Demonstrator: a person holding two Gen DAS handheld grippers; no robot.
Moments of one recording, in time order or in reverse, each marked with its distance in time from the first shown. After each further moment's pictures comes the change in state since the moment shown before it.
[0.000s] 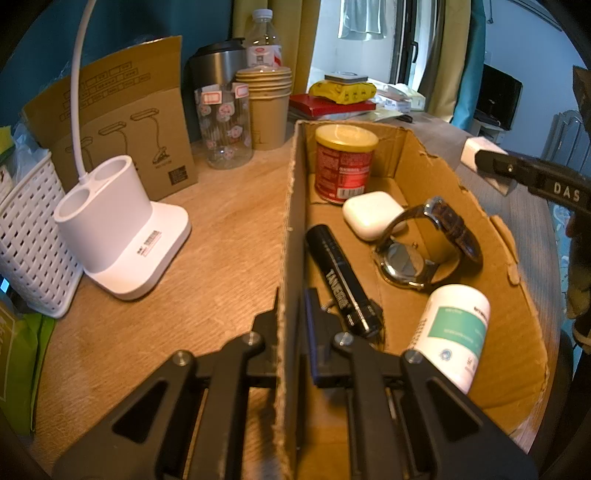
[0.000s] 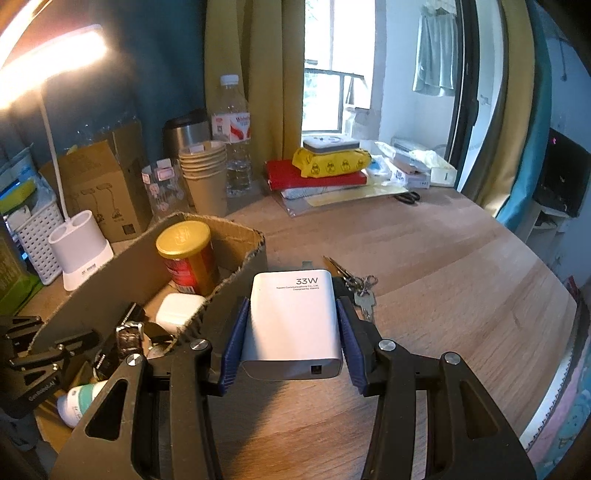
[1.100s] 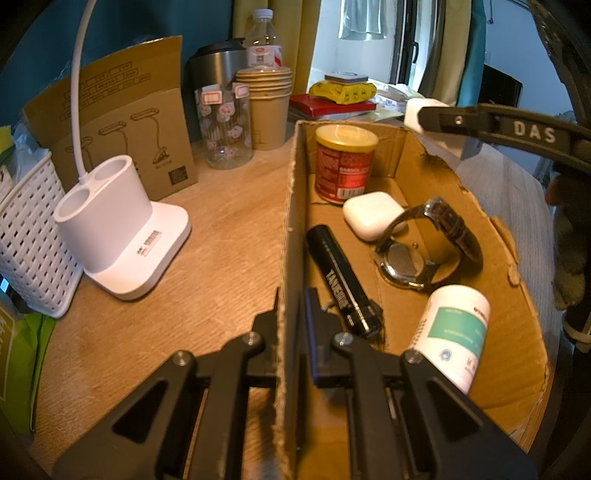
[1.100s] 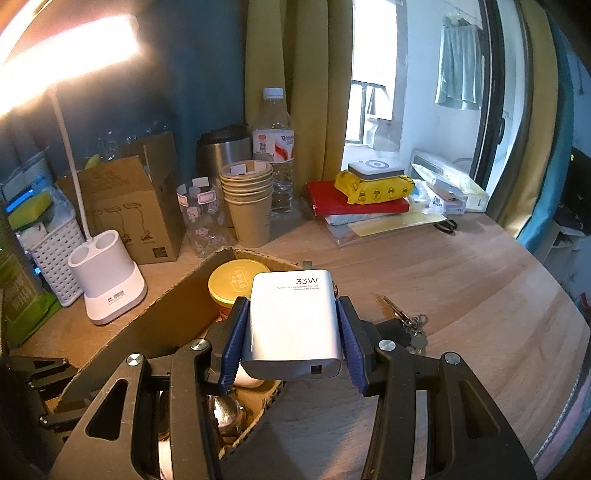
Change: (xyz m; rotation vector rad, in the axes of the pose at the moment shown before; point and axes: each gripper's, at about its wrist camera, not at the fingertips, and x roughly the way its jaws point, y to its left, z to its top) left arm 0.000 -0.001 0.000 0.001 0.000 0.001; right arm 0.021 0.053 0.034 -0.038 -0.014 0.048
